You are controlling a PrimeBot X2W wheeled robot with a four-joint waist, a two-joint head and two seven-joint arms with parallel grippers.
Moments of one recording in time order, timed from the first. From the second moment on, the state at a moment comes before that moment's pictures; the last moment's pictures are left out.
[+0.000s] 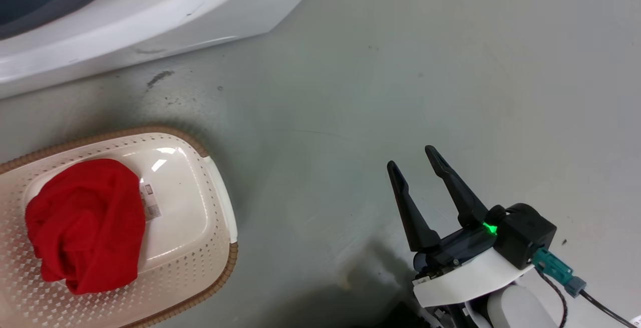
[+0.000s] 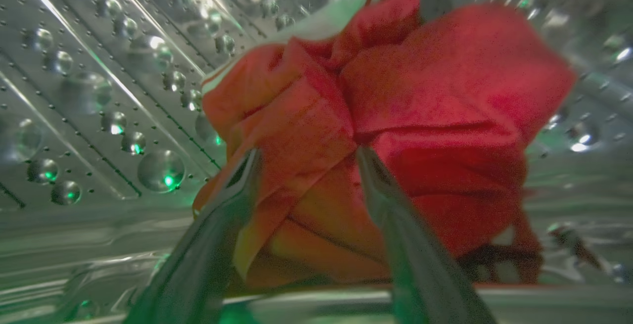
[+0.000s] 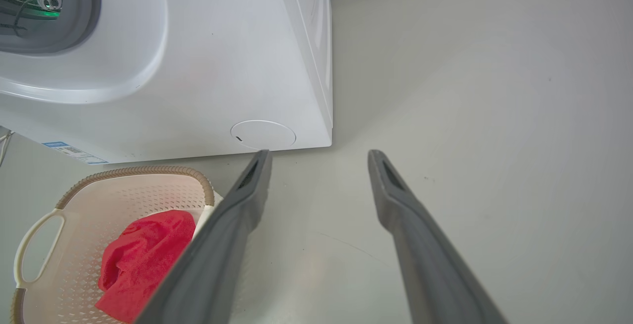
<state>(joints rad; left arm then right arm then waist) -1.54 0.54 -0.12 1.18 -0.06 -0.04 0.37 -0.16 -0.05 0.34 0.01 0.26 0.13 -0.26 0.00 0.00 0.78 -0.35</state>
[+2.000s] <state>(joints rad) -0.69 0.28 0.06 0.70 -0.25 -0.04 -0.26 0.03 -0.05 0.17 0.04 0.20 0.13 -0.20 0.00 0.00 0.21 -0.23</state>
